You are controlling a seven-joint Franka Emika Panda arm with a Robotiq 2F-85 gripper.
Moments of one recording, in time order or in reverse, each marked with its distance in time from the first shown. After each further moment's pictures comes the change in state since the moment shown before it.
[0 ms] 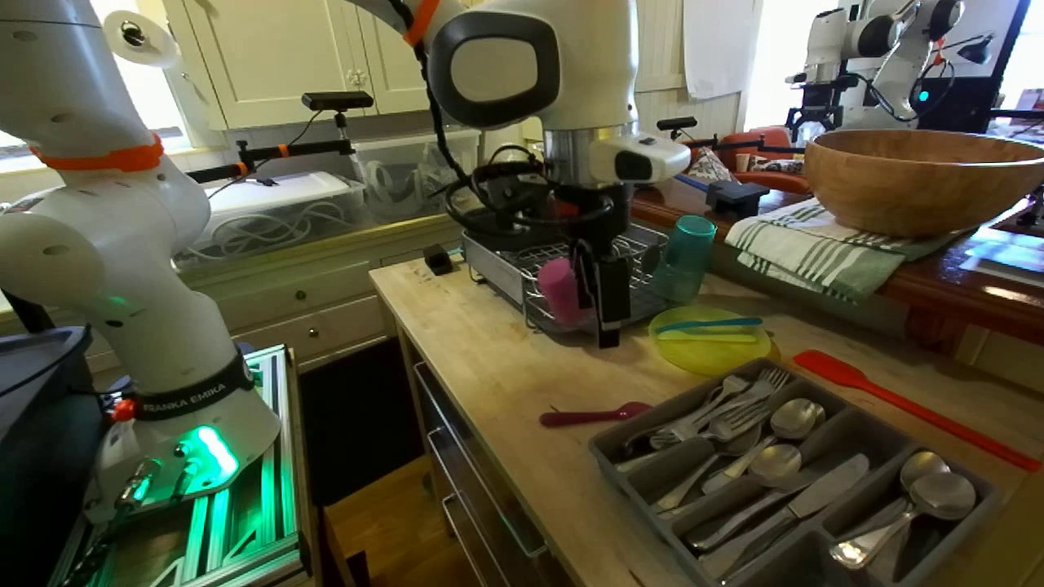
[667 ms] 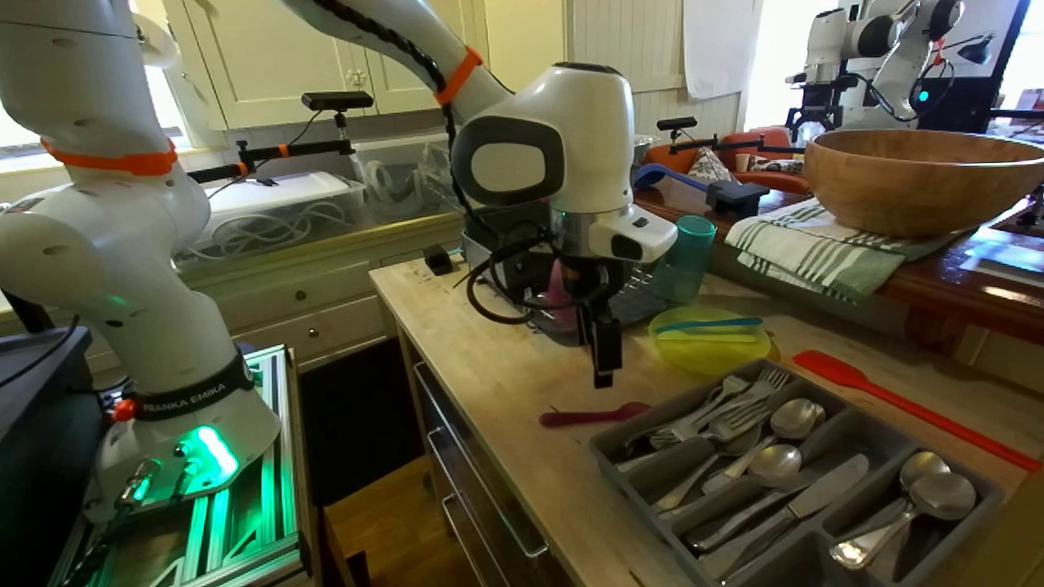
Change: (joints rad) arm 0.001 0.149 0.051 -0.045 0.125 0.176 -0.021
